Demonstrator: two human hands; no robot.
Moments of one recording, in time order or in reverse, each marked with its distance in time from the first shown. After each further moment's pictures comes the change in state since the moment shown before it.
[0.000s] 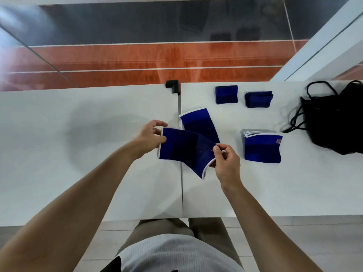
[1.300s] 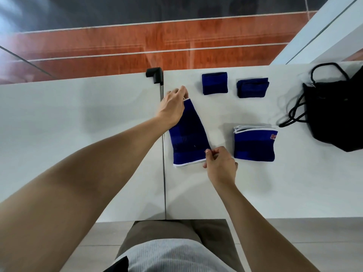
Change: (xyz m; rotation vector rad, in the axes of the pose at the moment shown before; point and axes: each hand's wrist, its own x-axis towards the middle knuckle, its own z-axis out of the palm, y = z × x) left_hand 0.118 0.060 0.110 0.811 0.228 0.445; right_hand 0.048 0.032 -0.027 -0.617 0.024 0.016
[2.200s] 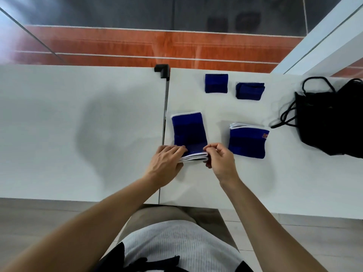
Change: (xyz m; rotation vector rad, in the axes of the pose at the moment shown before) left_hand -0.200 -0.007 0.054 0.120 -0.043 0.215; right_hand -0.025 0.006 -0.040 0.493 -0.237 -0.048
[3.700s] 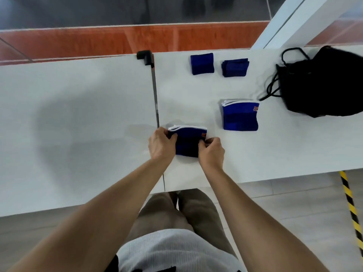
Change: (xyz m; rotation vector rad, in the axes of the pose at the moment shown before) left_hand 0.020 0.011 -0.003 -0.536 0.093 -0.835; right_hand -0.021 0.039 0.048 -0.323 0.371 0.139
